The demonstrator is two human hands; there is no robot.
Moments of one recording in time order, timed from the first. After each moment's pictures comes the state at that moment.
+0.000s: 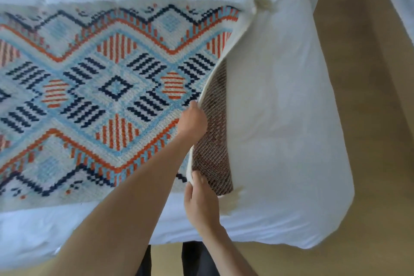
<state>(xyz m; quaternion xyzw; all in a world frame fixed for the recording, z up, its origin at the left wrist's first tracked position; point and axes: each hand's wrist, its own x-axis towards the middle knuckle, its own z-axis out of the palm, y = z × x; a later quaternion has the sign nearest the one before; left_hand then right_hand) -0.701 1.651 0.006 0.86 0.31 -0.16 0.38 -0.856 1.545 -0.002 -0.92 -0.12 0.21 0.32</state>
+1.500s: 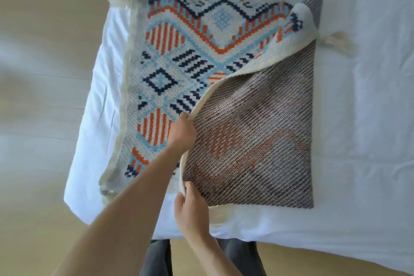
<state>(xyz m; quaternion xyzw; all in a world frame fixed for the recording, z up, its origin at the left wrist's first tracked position) -0.923 2.105 -0.014 0.80 0.43 -0.17 0.38 -1.053 1.974 0.005 -0.88 -0.09 0.31 0.34</state>
